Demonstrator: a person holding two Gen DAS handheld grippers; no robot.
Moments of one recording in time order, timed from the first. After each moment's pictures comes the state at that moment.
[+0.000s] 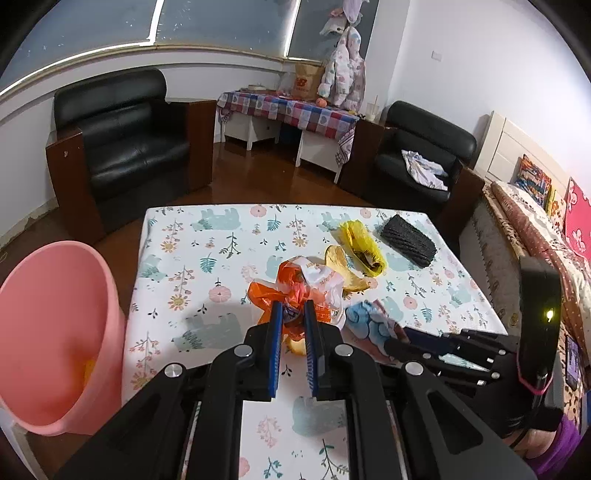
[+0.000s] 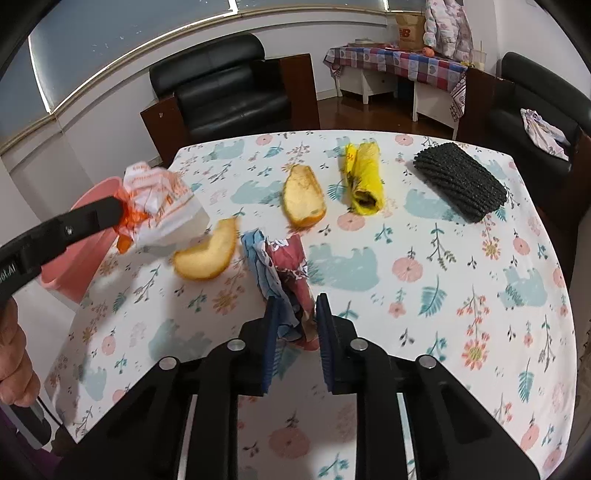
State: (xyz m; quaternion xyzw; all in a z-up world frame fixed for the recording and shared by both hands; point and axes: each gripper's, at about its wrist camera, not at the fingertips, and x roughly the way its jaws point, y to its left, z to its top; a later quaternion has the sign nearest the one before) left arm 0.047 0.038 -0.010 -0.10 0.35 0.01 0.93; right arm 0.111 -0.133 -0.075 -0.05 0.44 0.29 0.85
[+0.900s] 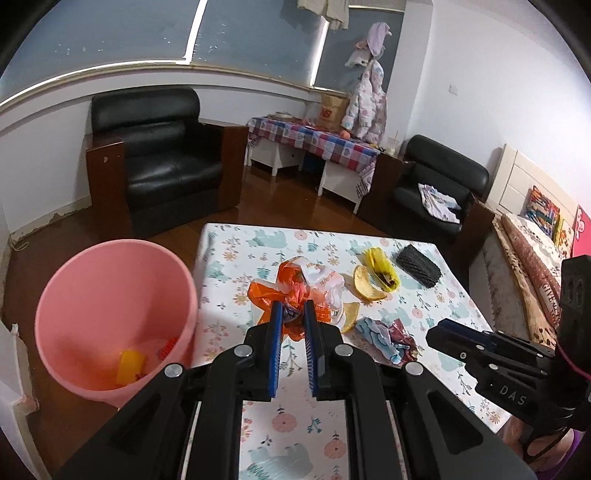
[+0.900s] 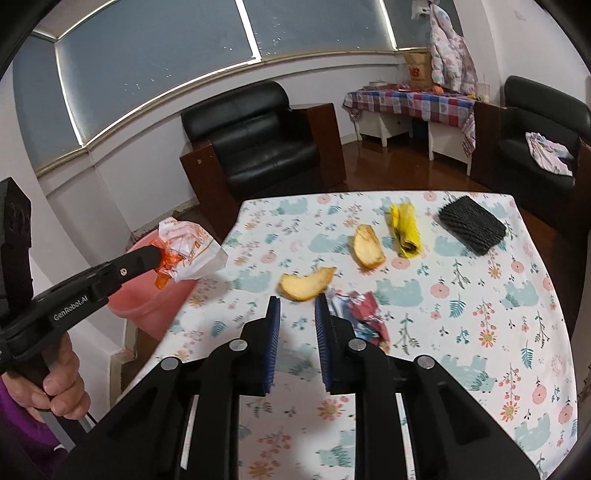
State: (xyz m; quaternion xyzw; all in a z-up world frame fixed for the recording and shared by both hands) left arm -0.032 0.077 0.028 -0.12 0.30 0.06 0.94; right arm 0.040 -0.126 -0.002 0.01 0.36 0.33 0.87
